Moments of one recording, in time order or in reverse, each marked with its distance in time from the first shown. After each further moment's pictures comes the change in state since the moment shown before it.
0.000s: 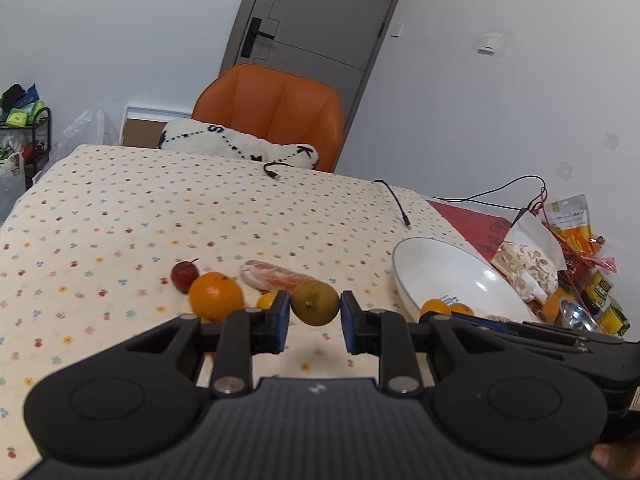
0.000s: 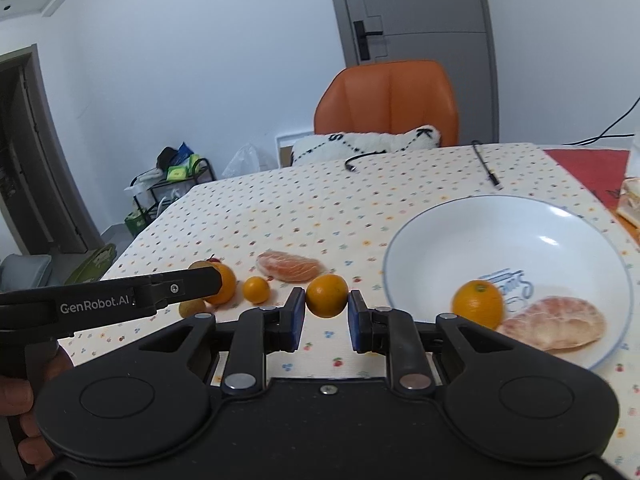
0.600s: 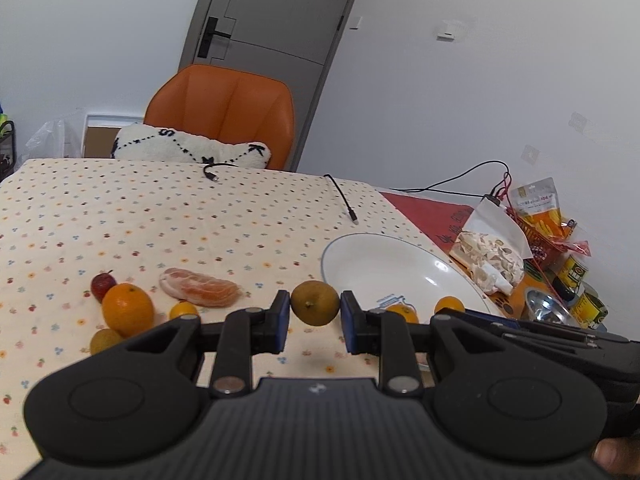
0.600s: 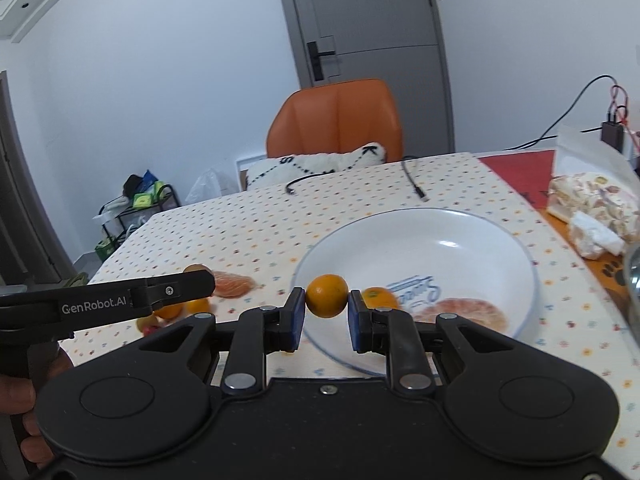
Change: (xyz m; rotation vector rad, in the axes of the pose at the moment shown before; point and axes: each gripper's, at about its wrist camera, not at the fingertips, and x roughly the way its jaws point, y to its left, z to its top) left arm 0.020 -0.049 0.000 0.059 0.012 -0.087; right arm -0.035 -0.047 -0.002 0.059 -0.058 -0.109
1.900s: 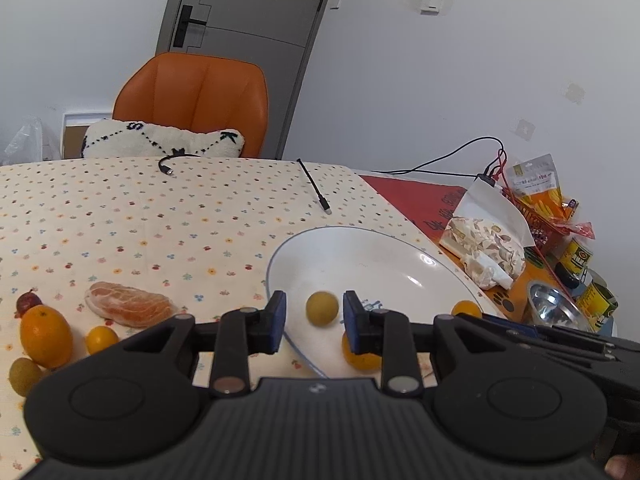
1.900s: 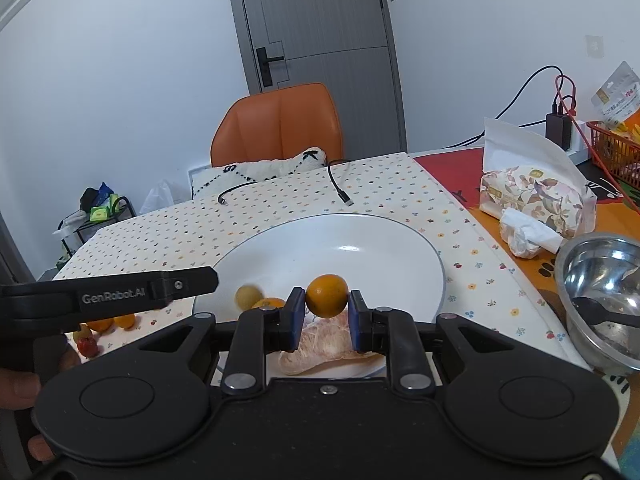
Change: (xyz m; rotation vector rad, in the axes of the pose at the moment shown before) left arm 0.055 -0.034 0.006 0.040 0.046 -0.008; right arm 0.003 -0.043 0.002 0.043 -0.008 -0.104
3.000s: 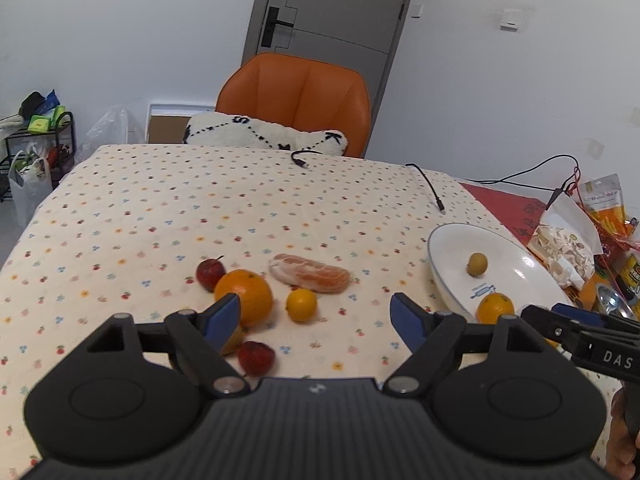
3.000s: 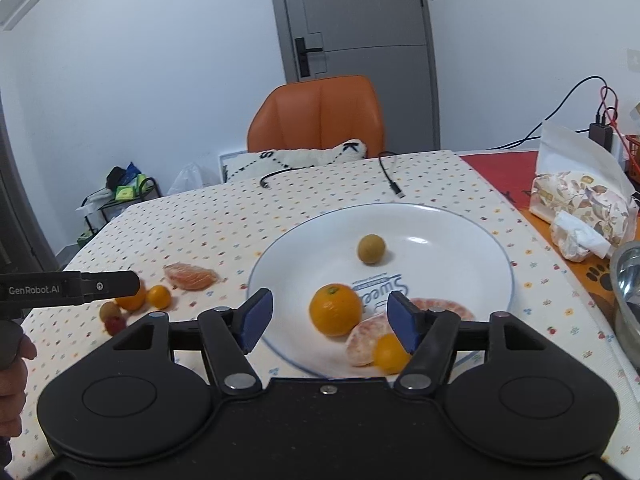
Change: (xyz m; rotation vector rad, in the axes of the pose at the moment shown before) left arm -0.067 0.085 -0.016 -0.076 -0.001 0.216; right arm 0.006 0.037 -0.011 -0.078 0.022 0.080
